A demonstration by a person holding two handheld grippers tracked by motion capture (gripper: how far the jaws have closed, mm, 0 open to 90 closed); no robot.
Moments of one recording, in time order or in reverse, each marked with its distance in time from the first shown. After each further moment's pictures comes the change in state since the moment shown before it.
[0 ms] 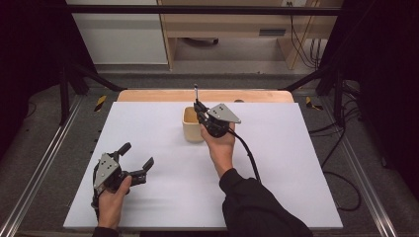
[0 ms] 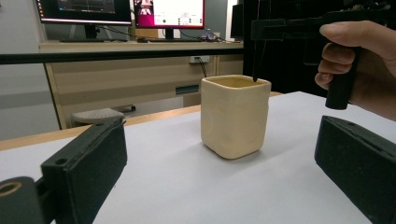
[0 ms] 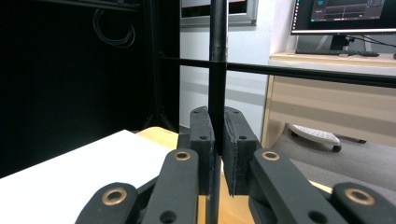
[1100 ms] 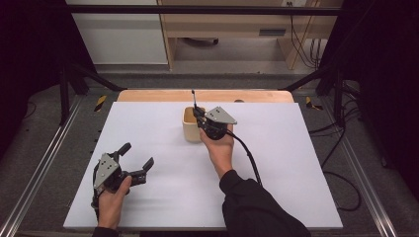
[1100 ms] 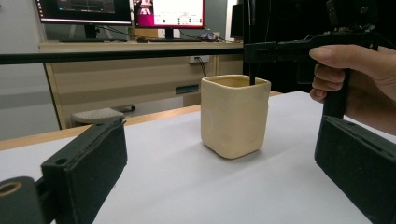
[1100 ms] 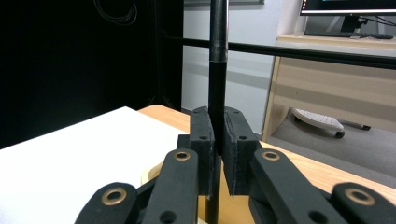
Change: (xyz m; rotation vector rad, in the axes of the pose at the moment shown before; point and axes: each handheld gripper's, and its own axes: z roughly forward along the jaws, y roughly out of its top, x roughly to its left) left arm 0.000 0.000 0.000 -0.003 0.000 -0.001; right arm -0.001 -0.018 0.007 0.074 0.018 -0.023
